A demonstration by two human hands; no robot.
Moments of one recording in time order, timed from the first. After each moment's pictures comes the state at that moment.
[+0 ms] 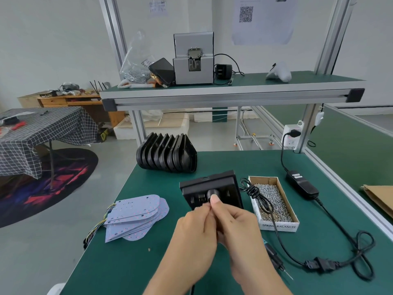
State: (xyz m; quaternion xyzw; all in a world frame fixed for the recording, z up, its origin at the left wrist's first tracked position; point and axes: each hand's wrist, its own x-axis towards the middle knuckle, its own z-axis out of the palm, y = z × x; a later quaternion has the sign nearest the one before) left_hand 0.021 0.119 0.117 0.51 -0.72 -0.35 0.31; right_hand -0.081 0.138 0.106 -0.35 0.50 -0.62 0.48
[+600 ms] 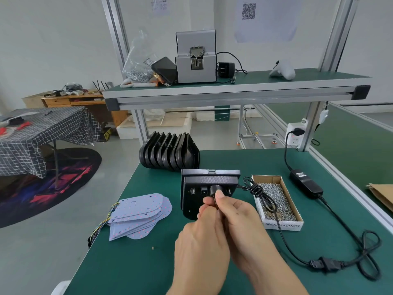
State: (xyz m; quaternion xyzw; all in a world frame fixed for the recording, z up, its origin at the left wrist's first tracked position) left_hand 0.008 0.141 0.118 0.60 -0.73 -0.20 0.24; right_hand -0.088 0.130 0.115 -0.30 0.45 -0.61 0.58
